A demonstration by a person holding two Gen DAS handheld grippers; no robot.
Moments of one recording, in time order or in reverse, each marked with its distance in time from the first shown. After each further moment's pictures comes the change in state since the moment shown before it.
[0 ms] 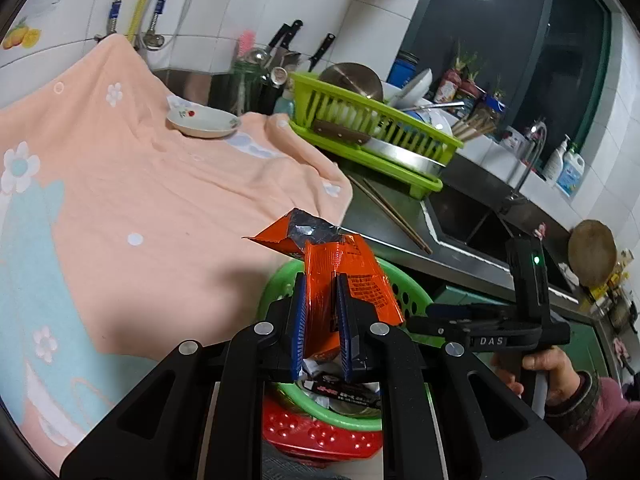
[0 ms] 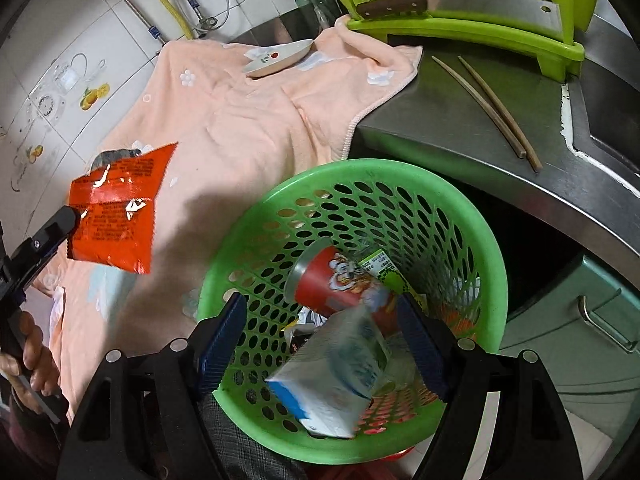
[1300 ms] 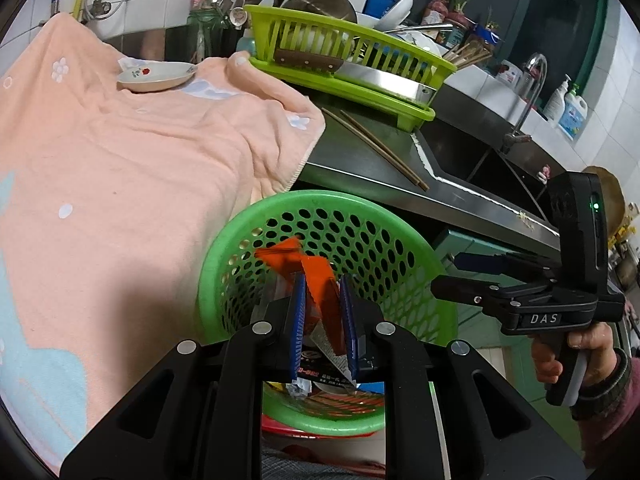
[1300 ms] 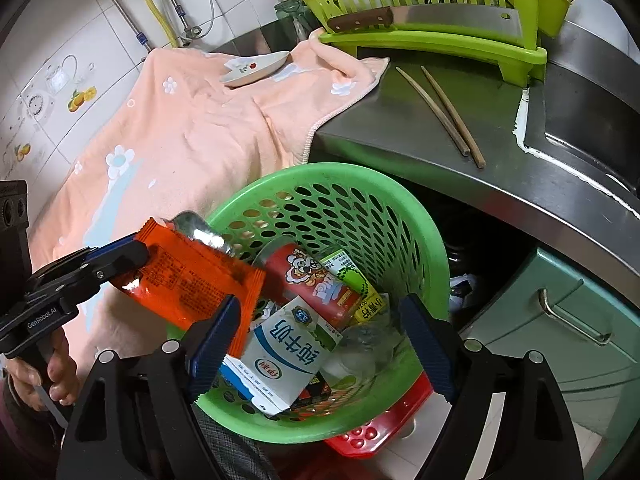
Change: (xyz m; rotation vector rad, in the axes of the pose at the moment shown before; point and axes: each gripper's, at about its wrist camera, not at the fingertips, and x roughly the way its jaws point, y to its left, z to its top) left arm 0.076 -0.035 -0.021 0.086 0.187 -0.009; right arm -0.018 -0.024 -0.010 -0.011 -0.039 -0.080
